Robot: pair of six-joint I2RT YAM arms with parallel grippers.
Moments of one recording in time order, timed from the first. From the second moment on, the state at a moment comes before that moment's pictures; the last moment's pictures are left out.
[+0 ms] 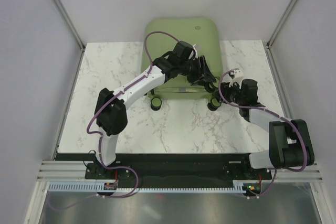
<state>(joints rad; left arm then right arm) -0.75 2.01 1.87 -0.48 0.46 -0.93 0.06 1.39 0.55 0.37 -0.44 0.09</state>
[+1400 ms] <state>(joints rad) -0.72 2.06 1.95 -0.53 0.47 -0.94 0.18 1.20 0.49 0.35 -0.24 -0.08</state>
